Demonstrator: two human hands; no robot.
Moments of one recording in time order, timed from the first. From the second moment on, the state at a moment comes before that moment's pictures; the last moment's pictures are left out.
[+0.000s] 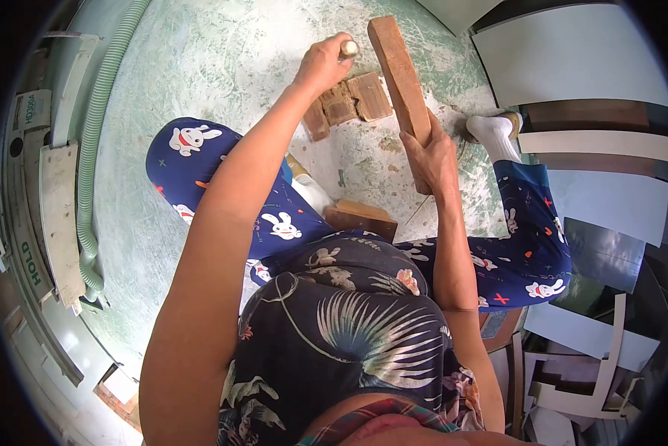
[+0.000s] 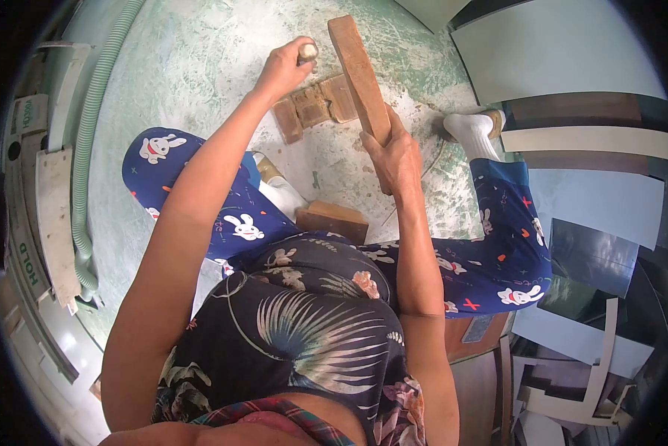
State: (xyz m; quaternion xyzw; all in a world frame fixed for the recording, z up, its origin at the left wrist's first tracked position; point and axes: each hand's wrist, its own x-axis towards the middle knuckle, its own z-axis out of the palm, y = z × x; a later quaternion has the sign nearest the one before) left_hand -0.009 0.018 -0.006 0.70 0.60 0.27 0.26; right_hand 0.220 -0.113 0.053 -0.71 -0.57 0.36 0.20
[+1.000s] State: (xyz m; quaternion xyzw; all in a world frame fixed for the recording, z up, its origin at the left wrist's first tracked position) left_hand -0.056 0.025 -0.022 0.52 0.68 0.41 0.31; right_hand 0.240 -0.095 -0.055 -0.72 -0.54 0.44 0.03
